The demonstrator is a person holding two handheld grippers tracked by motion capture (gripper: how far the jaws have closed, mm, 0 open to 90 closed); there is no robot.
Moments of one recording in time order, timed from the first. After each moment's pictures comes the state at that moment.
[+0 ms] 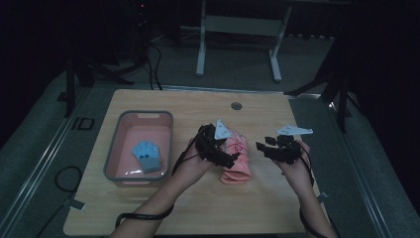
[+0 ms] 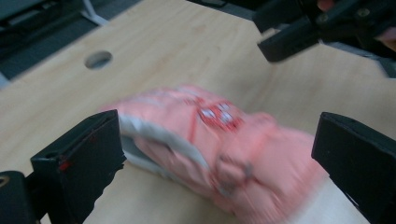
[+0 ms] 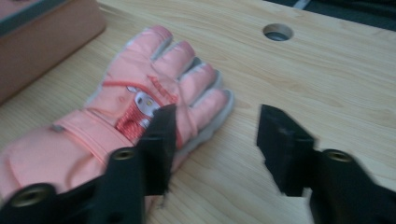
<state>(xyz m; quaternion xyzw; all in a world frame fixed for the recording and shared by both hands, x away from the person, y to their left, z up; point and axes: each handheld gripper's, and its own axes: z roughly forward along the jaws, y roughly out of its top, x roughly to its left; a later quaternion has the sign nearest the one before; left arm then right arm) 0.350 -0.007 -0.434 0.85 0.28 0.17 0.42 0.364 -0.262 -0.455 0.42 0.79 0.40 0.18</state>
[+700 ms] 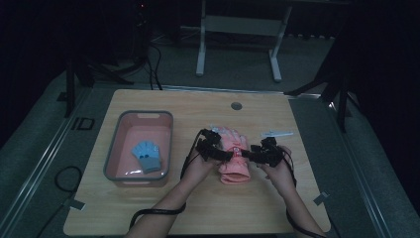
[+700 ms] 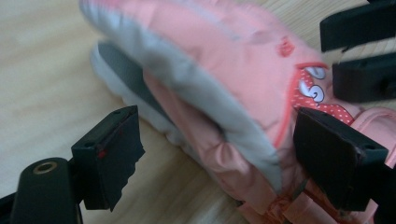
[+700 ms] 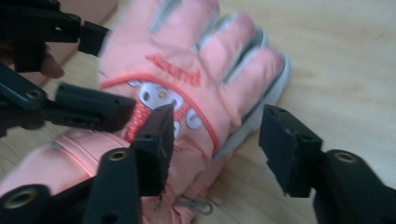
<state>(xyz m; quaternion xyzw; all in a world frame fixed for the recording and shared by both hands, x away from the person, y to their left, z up) 0.395 -0.005 -0.517 0.81 0.46 0.05 0.37 0.384 -0.234 -0.505 0.46 0.79 0.40 0.08</state>
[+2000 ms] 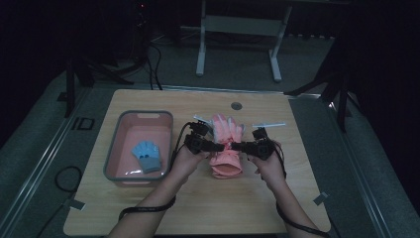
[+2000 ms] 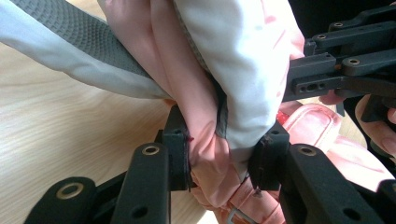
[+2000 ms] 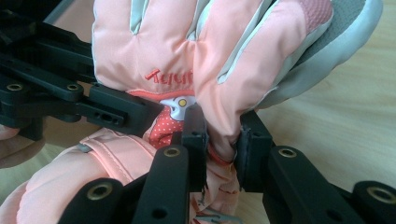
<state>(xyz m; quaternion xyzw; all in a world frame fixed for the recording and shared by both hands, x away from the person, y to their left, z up) 0.394 0.041 -0.470 0.79 0.45 -0.06 0.41 0.387 -0.196 -0.469 0.47 0.78 0.43 0.01</state>
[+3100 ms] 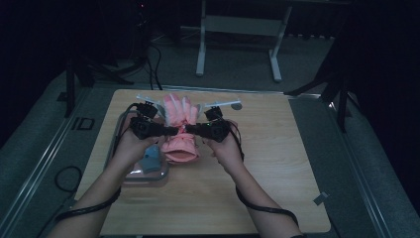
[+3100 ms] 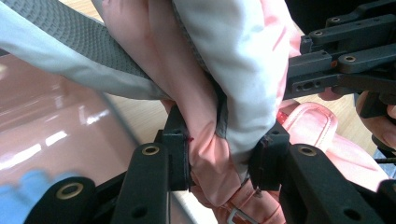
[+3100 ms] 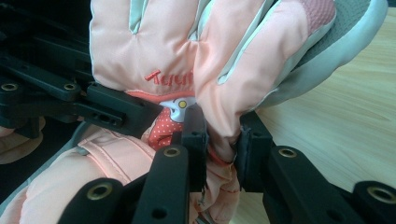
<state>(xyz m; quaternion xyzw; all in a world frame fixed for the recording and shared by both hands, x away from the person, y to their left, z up) 0.374 0.179 -0.394 0.78 0.48 0.01 0.40 0.393 -0.058 -0.408 0.40 0.79 0.46 0.00</state>
